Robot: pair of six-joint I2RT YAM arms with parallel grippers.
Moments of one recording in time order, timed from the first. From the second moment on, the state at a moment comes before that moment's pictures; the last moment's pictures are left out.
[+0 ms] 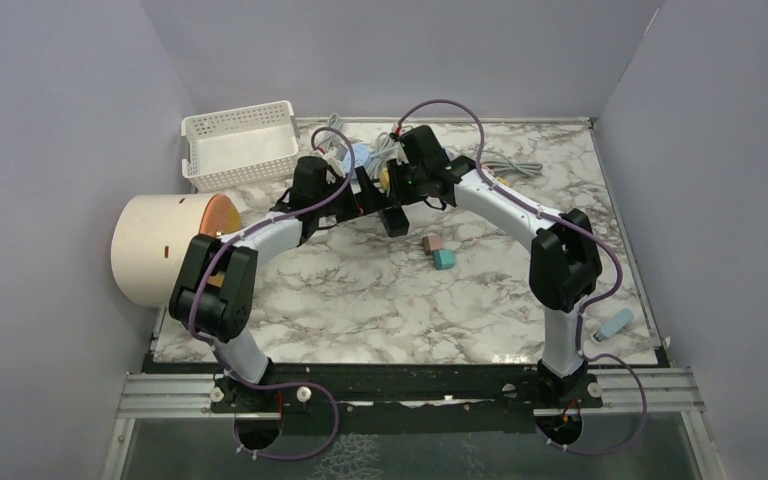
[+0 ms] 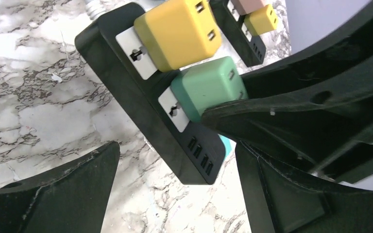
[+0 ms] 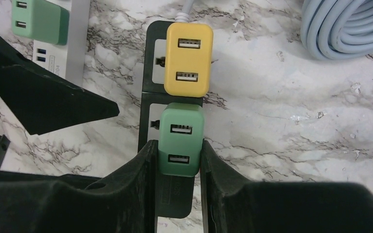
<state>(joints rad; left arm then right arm) -0.33 1.67 0.99 0.20 0.50 -0.66 0.65 1.97 1.68 -0.49 0.00 0.24</state>
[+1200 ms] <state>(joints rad) -0.35 1.89 0.93 0.48 0.63 -0.98 0.44 1.62 1.60 -0.38 -0.41 0.40</state>
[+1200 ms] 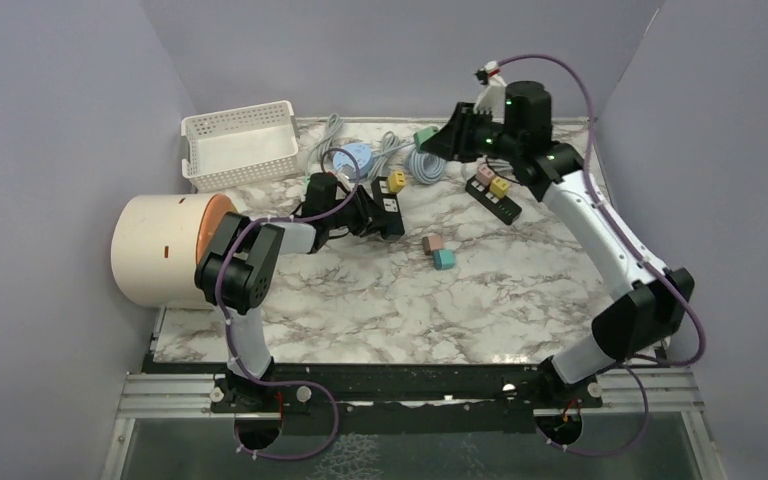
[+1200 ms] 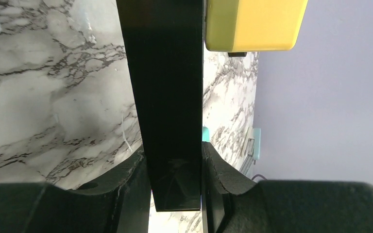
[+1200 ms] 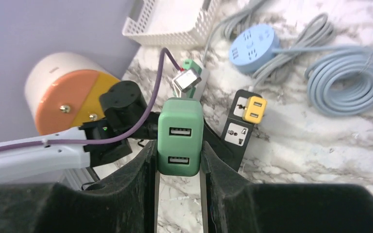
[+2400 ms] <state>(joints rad) -0.27 1.85 1.05 0.21 0.61 -0.77 0.32 1.30 0.46 0.07 -0.86 0.78</state>
